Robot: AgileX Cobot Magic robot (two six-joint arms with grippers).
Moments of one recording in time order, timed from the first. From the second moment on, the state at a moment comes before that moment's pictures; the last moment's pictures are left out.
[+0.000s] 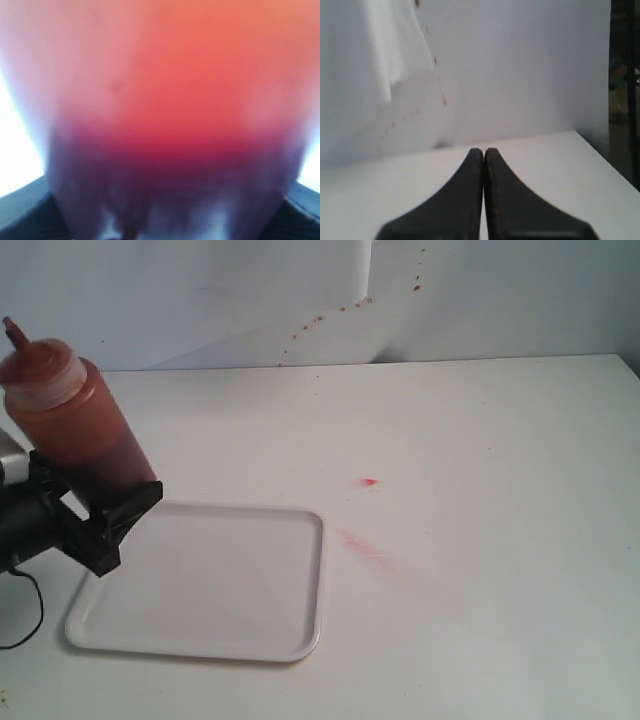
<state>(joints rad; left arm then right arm) 0.11 1.75 -0.37 0.83 -1.16 -0.19 0.00 0.01 0.00 0.18 0.00 -0.03</state>
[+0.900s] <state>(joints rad) 0.11 0.98 -0.62 1.51 -0.57 -0.87 0.00 0.28 -0.68 0.74 0.37 -0.25</state>
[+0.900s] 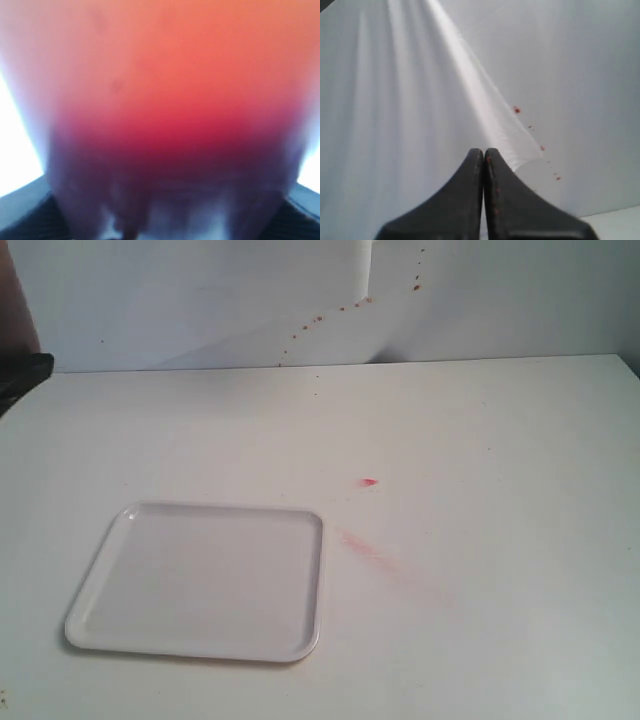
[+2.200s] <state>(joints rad) -0.18 1.16 -0.67 1.76 0.25 -0.12 0.17 1.95 -1.53 1.52 1.21 -1.45</state>
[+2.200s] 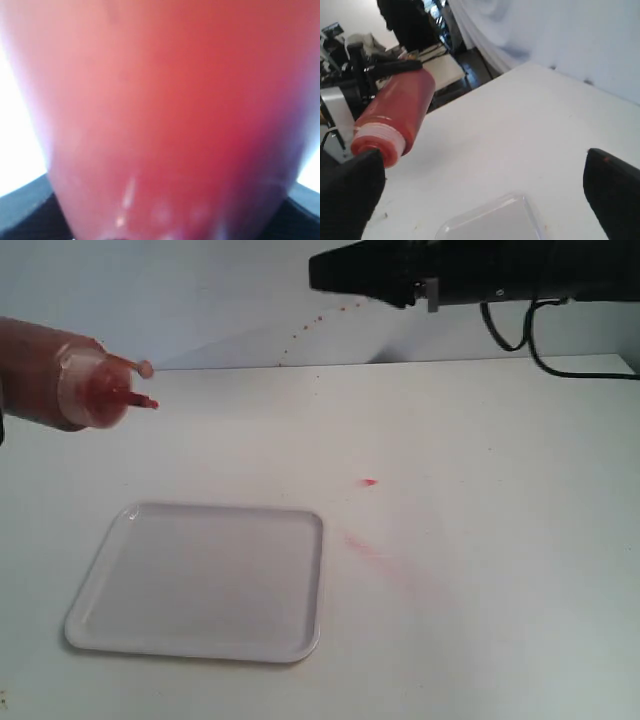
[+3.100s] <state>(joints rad) -0.48 1.18 -0.68 1.75 0.43 0.38 0.54 2.04 -1.57 1.35 1.03 -1.72</state>
